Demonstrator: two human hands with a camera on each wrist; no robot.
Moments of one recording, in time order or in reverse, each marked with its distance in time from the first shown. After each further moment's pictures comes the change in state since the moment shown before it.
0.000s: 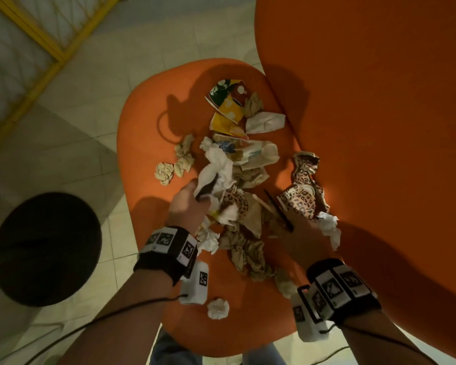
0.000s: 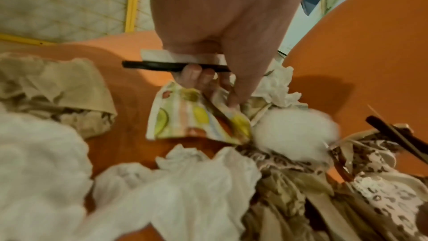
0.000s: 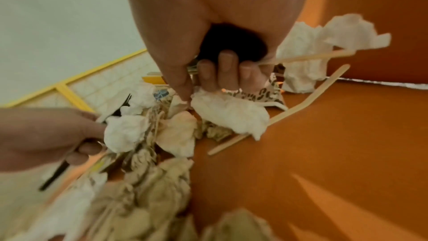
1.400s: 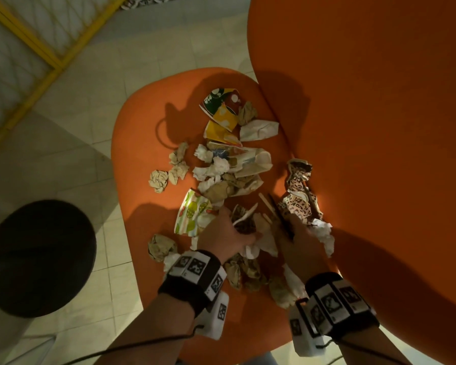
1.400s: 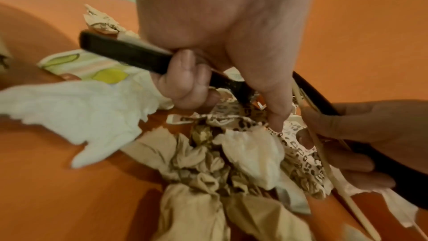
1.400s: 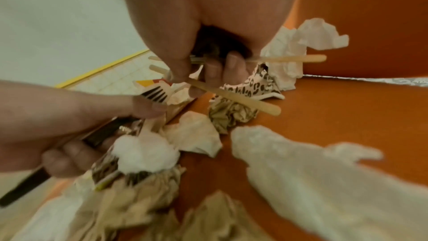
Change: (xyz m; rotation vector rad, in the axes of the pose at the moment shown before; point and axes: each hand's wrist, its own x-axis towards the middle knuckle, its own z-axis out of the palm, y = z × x) left_hand -0.041 0.034 0.050 0.096 -0.332 -0.042; right_hand 0.001 0.020 0.004 0.205 0.096 -0.112
